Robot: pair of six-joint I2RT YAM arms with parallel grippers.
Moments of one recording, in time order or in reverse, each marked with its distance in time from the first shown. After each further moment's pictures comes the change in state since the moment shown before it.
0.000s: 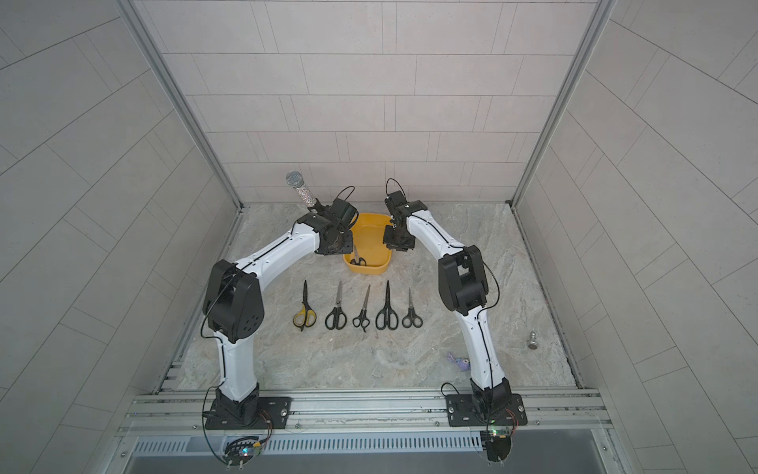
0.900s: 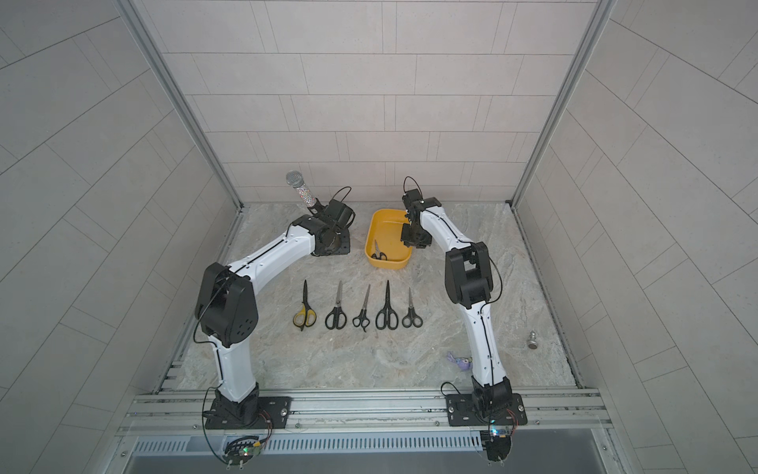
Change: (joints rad) left arm 0.000 -0.048 -0.062 0.034 -0.007 0.022; right arm -0.125 0.051 0.059 -0.071 0.106 -0.112
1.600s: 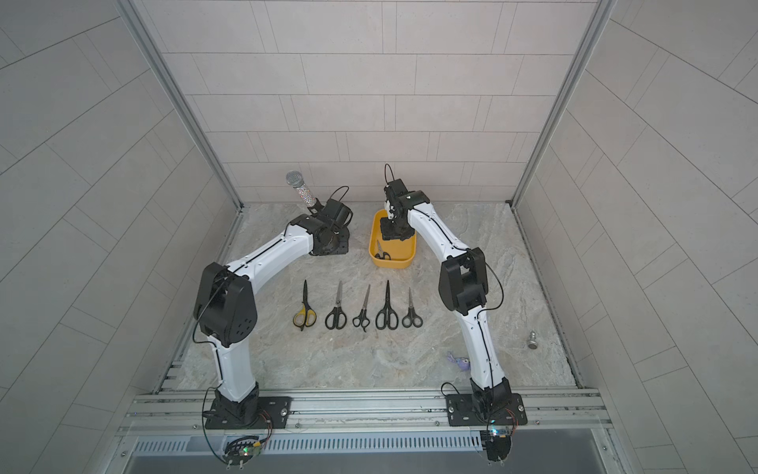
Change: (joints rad) left arm 0.028 -0.008 -0.007 -0.002 0.012 0.005; right arm 0.121 -0.033 0.091 0.005 -0.163 -0.219
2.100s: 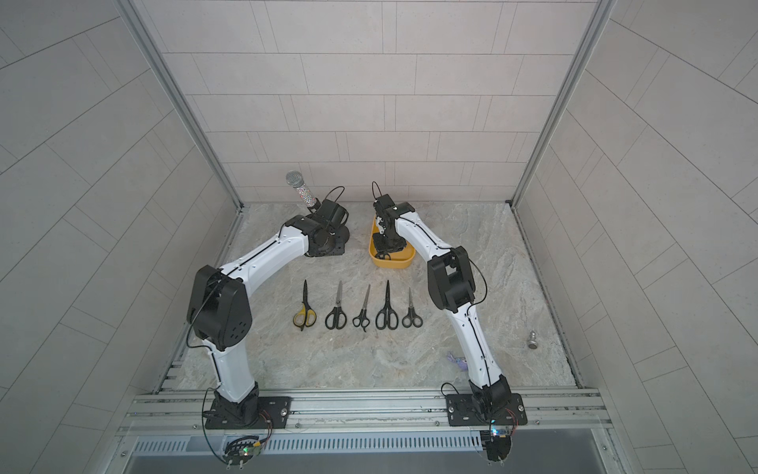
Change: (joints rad) left arm 0.008 -0.042 -0.041 -0.002 0.003 0.007; right arm 0.060 0.111 0.004 -0.005 0.050 -0.040
